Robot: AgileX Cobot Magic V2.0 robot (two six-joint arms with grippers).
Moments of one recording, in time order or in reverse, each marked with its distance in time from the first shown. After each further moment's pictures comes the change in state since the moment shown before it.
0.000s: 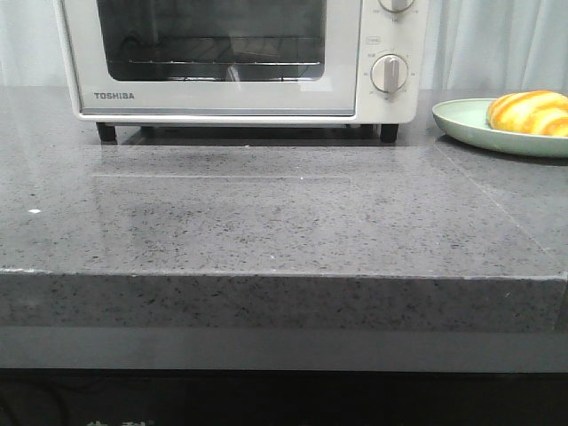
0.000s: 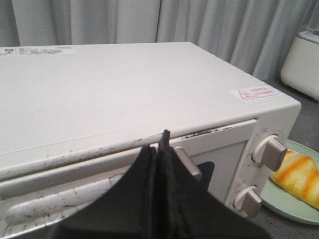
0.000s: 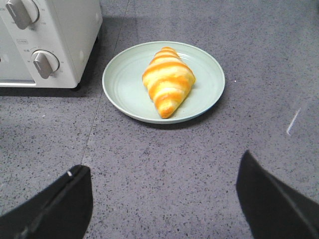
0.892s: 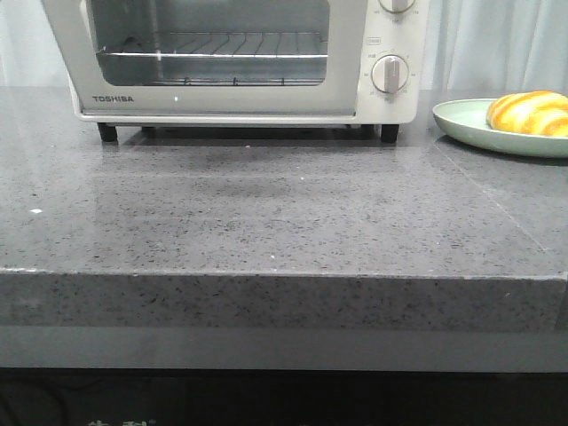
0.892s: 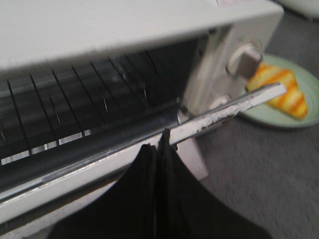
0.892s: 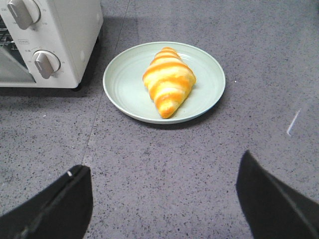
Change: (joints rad) left arm -0.029 -0.061 -0.048 0.020 0.463 0.005; right arm 0.000 0.000 0.000 0.000 0.000 0.000
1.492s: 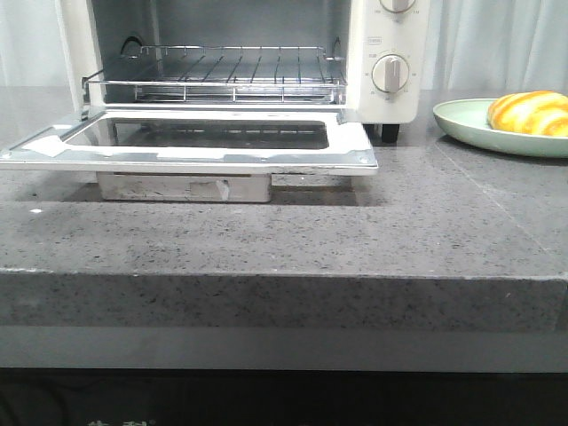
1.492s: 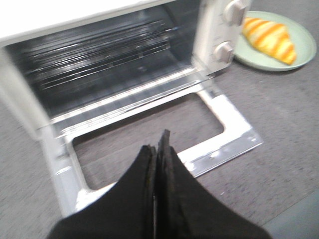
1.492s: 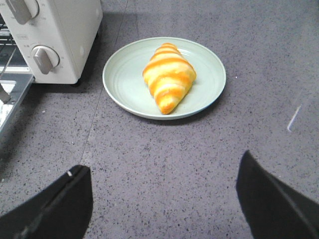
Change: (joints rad) left arm -0.002 -0.447 0.064 0.199 0.423 -0.135; right arm 0.000 0.009 -0.004 0.000 0.016 0.000
